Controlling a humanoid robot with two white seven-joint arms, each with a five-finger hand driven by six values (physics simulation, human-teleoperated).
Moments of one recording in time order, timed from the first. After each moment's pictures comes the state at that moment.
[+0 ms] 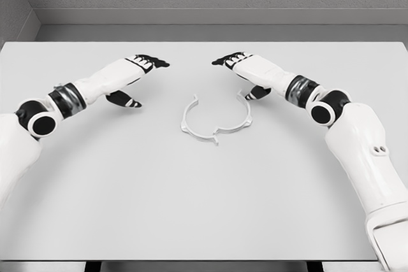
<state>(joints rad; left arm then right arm) -0.61 0.46 -0.49 -1.07 -0.56 -0.61 -0.23 -0.68 -0.22 0.39 -0.95 0.83 -0.57 0.29</state>
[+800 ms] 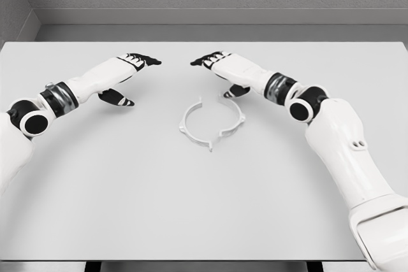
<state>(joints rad) -0.62 0.48 -0.49 -1.05 -0.54 -0.61 -0.23 -0.71 -0.15 0.45 -0.94 0.85 -0.54 0.29</state>
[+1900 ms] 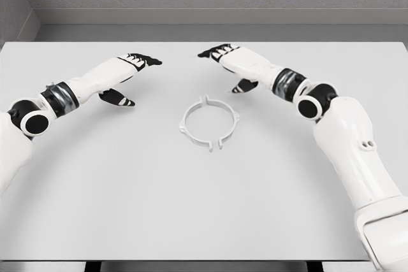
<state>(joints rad) -0.62 0.48 -0.50 -1.05 -0.54 -0.61 -0.23 -0.70 -0.19 0.40 -0.98 0.84 -0.54 0.29</state>
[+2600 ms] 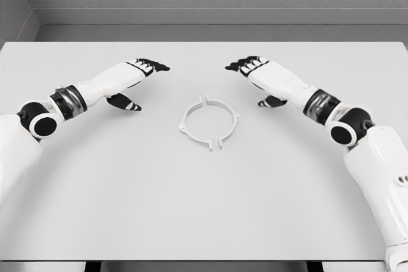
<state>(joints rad) -0.62 0.45 -0.52 -1.05 -0.55 -0.61 -0.23 -0.48 -0.32 0.30 -1.25 0.83 -0.54 0.29</state>
